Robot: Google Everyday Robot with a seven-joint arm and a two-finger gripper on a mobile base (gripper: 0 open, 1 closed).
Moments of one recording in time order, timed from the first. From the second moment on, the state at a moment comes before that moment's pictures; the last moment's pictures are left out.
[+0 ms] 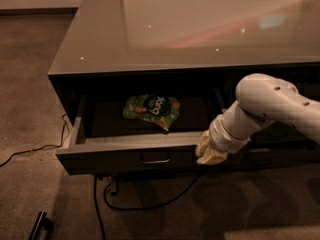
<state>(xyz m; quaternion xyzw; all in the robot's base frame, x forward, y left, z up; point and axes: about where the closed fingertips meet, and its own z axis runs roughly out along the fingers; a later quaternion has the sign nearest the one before) 0.476 -0.137 0.678 -0.71 0.67 0.13 0.15</state>
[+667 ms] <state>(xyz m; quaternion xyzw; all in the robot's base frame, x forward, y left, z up) 0.468 -0.140 0.684 -0.71 0.67 0.12 0.16</state>
